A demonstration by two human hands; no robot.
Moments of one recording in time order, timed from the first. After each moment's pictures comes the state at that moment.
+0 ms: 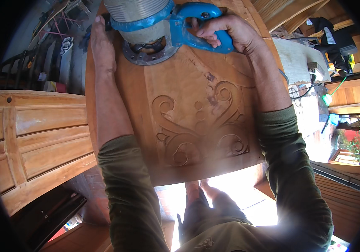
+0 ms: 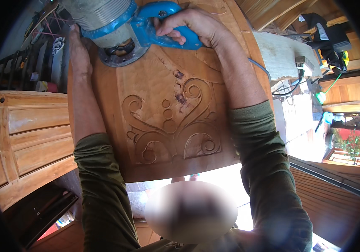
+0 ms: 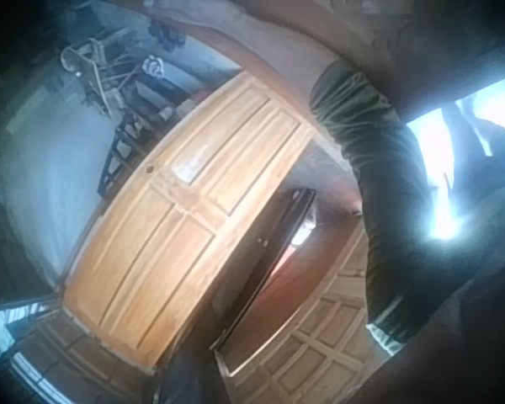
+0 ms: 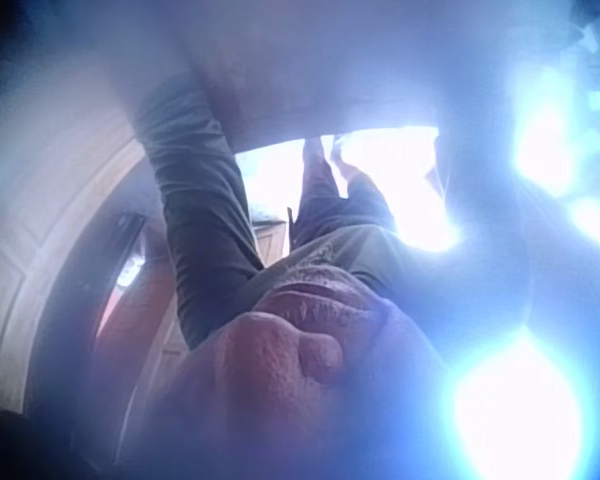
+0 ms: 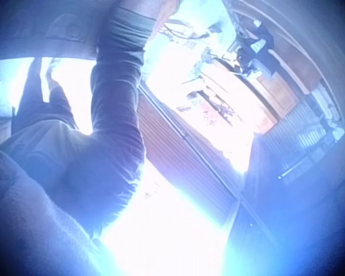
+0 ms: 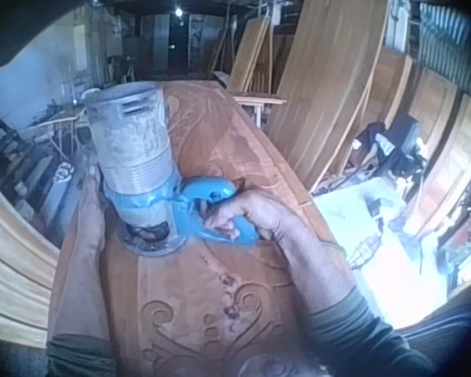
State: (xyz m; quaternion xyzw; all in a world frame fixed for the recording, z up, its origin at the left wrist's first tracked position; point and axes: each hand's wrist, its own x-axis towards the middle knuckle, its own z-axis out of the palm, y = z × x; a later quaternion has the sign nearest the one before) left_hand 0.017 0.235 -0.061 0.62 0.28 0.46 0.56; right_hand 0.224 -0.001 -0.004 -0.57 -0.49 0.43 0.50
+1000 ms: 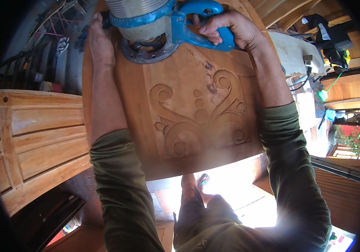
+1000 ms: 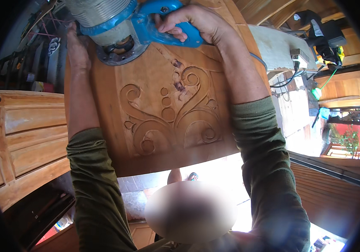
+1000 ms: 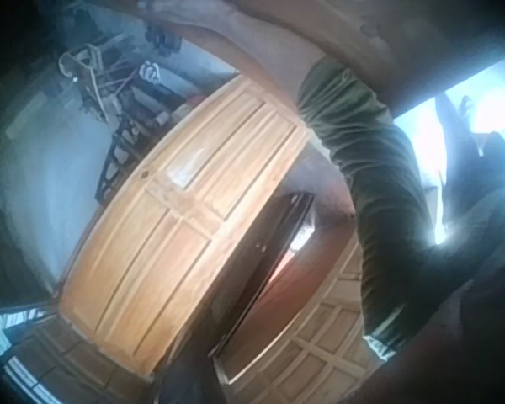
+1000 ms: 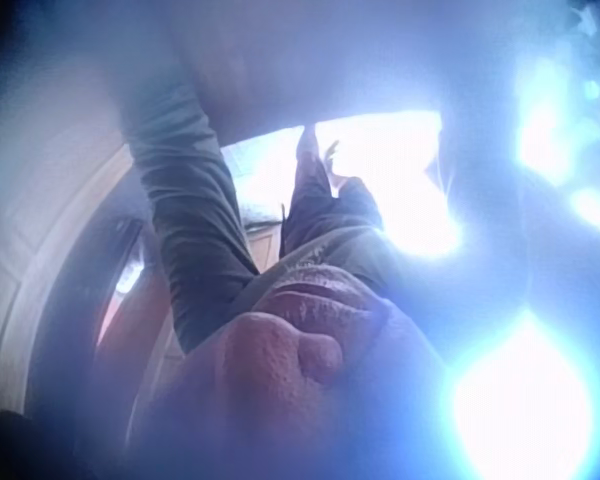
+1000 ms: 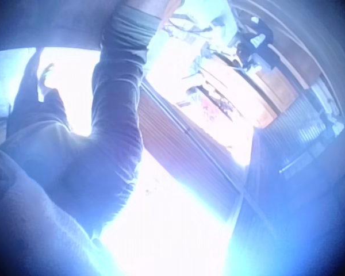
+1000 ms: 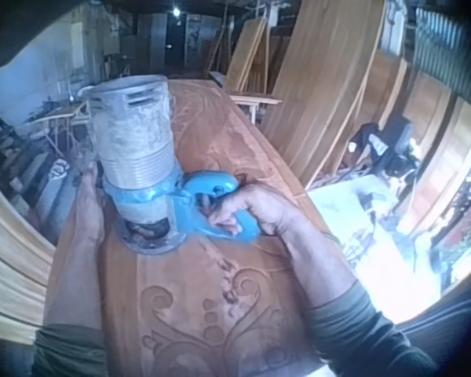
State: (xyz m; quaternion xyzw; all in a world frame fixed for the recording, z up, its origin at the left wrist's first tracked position) left_hand 0.015 0.260 -0.073 0.57 0.30 0.45 0.61; right_hand 0.219 -0.010 0.004 -0.56 -0.46 0.47 0.51
